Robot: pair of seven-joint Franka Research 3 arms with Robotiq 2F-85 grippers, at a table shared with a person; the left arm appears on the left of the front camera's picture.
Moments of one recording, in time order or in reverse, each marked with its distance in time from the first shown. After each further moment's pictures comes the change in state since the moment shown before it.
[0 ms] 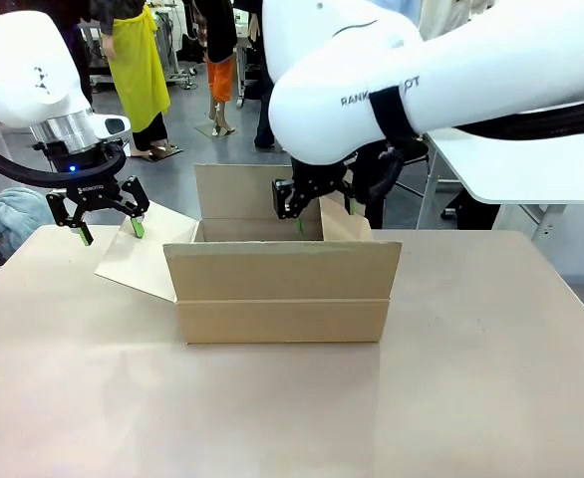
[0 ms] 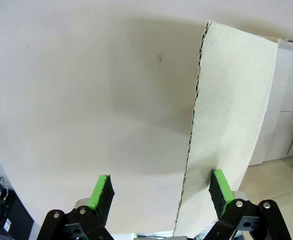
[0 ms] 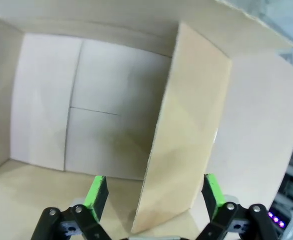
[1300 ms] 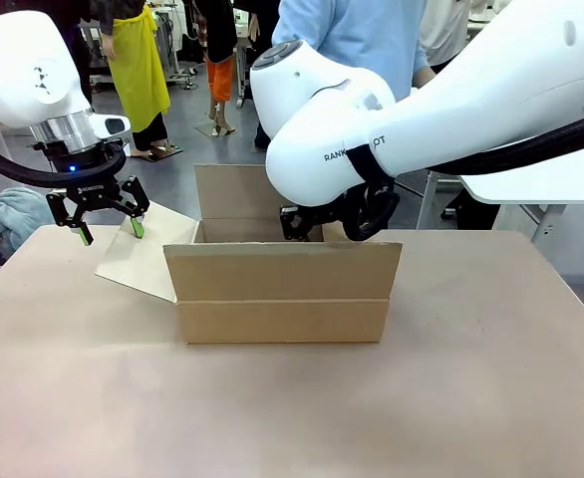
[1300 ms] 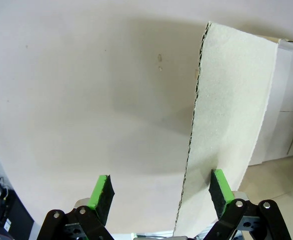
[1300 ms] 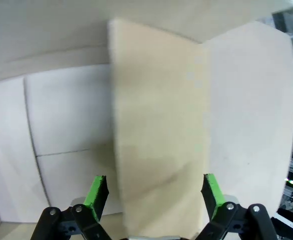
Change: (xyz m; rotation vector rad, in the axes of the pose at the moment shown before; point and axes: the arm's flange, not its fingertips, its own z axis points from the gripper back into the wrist) left arm 0.000 0.000 0.000 0.000 0.000 0.000; right arm 0.017 -0.002 -0.059 -0.140 0.011 -0.252
